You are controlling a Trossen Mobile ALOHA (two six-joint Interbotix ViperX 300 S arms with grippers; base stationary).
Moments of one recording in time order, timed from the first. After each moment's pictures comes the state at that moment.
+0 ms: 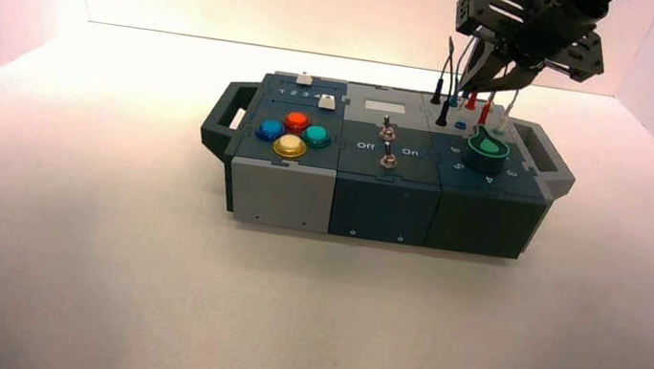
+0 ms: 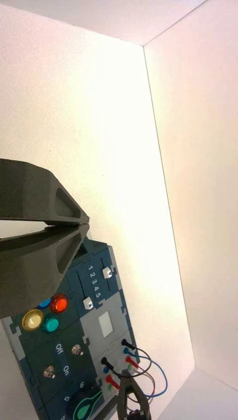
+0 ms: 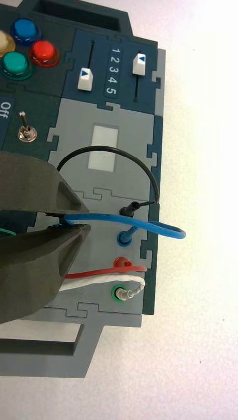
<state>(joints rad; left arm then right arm) -0.24 -1.11 1.17 -0.14 0.40 0.15 0.36 -0.08 0.87 0.39 0.15 -0.06</state>
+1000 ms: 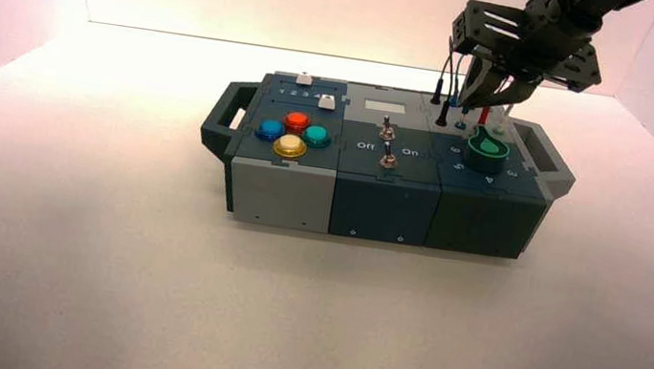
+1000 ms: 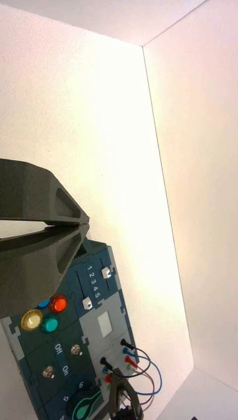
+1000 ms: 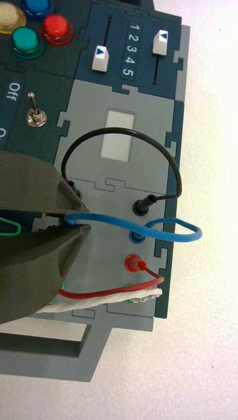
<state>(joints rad) -0.24 -1.11 1.17 -0.14 0.40 0.15 0.36 -0.04 0.87 0.34 0.16 -0.06</state>
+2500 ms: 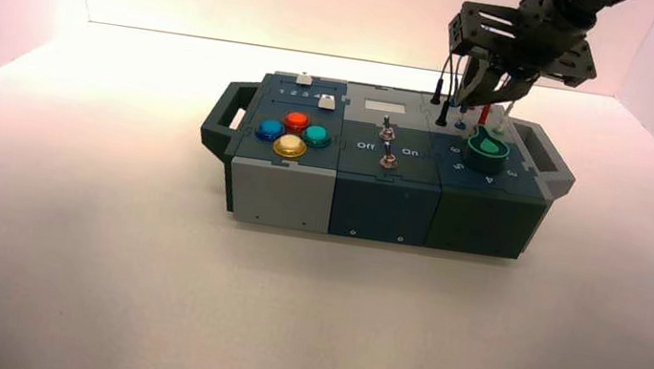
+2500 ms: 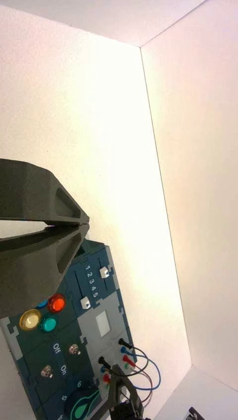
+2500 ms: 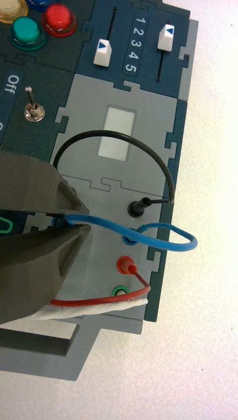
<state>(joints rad) -0.24 -1.12 1.17 -0.14 0.40 0.15 0.36 -0.01 0.84 0.28 0.19 -0.05</state>
